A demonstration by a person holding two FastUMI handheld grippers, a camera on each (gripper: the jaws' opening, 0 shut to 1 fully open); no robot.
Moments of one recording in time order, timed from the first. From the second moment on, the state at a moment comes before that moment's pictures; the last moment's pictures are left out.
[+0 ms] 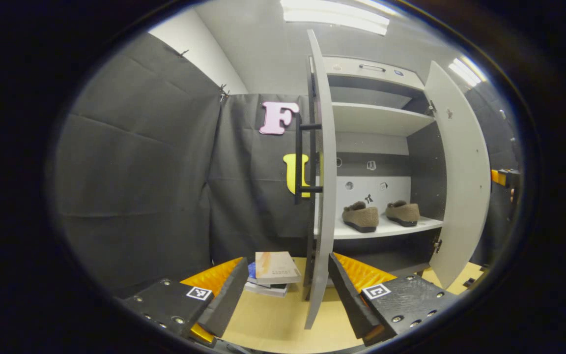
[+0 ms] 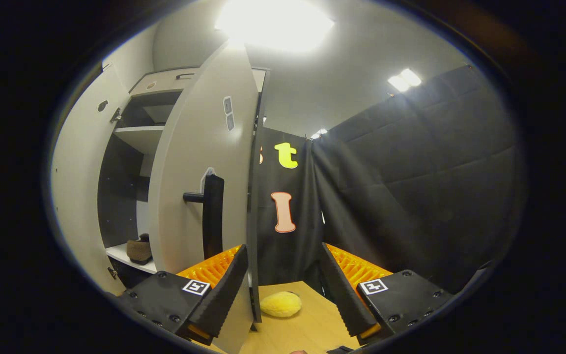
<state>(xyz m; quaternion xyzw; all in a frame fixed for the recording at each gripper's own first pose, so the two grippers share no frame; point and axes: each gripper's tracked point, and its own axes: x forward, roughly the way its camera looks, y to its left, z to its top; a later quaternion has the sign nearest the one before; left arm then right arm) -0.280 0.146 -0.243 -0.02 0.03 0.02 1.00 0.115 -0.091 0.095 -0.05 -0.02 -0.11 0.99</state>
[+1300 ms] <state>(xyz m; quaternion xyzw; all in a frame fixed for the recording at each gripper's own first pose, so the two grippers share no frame) -0.289 0.201 -0.242 -0.02 0.05 0.08 1.00 0.172 0.014 0.082 -0.09 -0.03 0.02 1.00</state>
